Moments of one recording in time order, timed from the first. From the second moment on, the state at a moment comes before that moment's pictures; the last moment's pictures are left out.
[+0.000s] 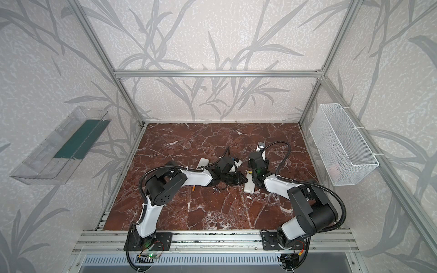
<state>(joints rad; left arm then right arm) -0.87 2.14 1.22 0.22 0.43 -0.89 0.44 1.51 0.62 0.37 0.55 0.37</state>
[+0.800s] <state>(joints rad) -0.86 2.16 1.22 0.25 0.48 -0.92 0.42 1.43 0.44 0.54 0.56 0.76</state>
